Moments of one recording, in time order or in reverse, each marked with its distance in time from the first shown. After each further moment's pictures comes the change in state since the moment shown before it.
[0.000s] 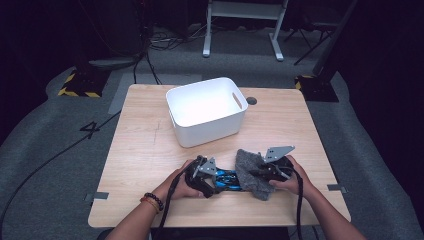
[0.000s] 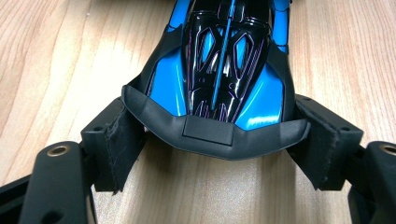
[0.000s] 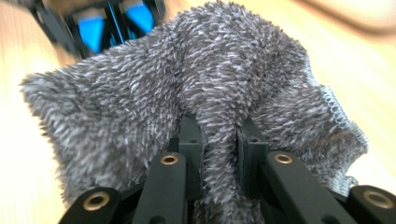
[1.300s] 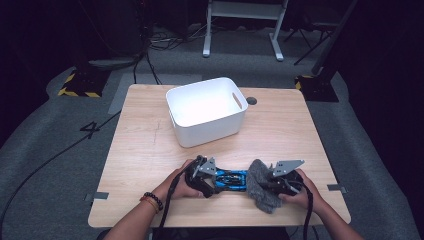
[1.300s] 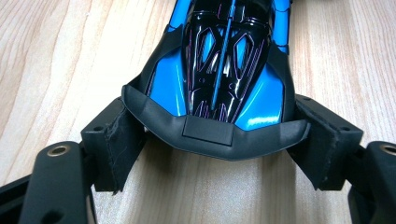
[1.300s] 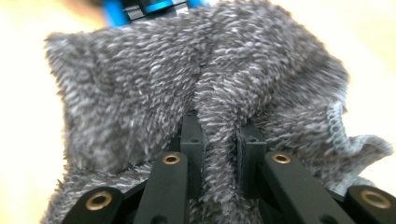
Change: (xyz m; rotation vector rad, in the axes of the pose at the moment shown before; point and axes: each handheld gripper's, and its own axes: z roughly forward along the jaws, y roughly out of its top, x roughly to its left) left arm 0.000 0.000 -0.001 0.005 0.002 0.002; right arm 0.024 -0.044 -0.018 0.054 -0.001 0.044
